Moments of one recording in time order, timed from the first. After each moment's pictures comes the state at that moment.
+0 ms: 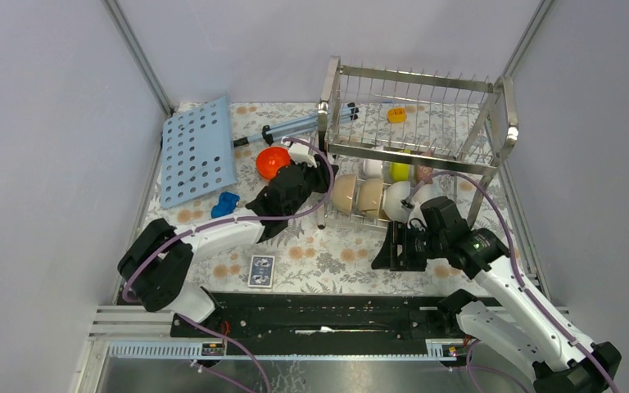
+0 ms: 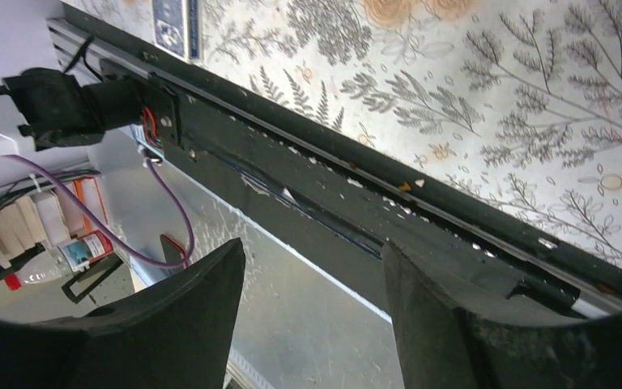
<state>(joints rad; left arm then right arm) -0.79 1.49 0.85 0.53 -0.24 -0.42 0.53 0.78 0.73 -0.87 -0.47 0.65</state>
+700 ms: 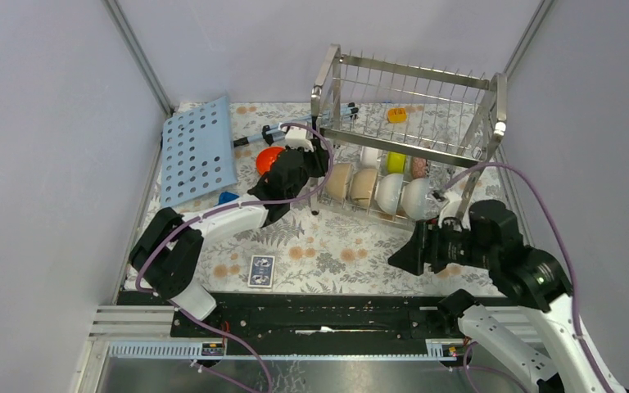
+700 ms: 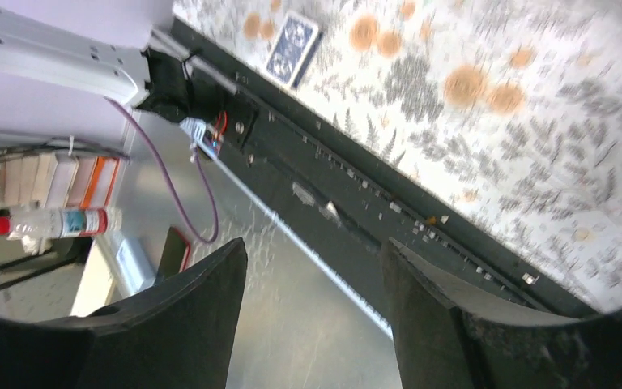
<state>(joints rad) -0.70 1.59 0.96 0.49 -0.28 -0.38 0.53 0.62 1.02 -1.06 -0.50 0.50</state>
